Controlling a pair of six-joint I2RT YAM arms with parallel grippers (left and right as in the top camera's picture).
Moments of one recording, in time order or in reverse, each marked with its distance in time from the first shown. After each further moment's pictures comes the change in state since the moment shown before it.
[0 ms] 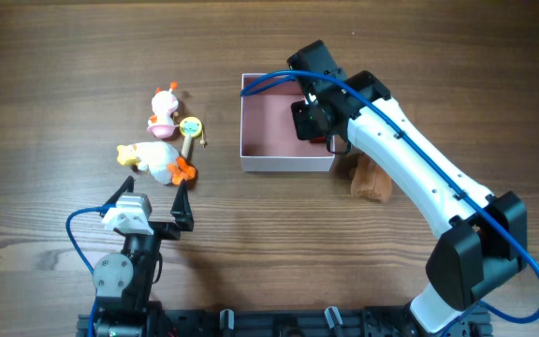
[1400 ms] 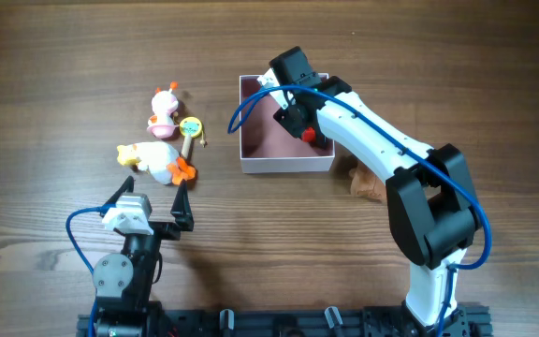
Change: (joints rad) left arm 0.000 0.000 0.000 0.000 0.000 0.000; right arm -0.002 0.246 -0.006 0.341 0.042 -0.617
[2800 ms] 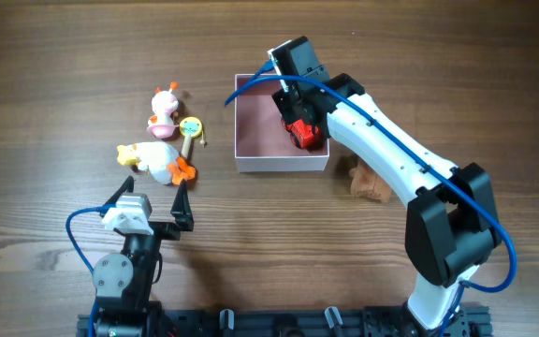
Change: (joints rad) left arm 0.000 0.000 0.000 0.000 0.000 0.000; right arm 0.012 -0.113 0.000 0.024 0.032 0.236
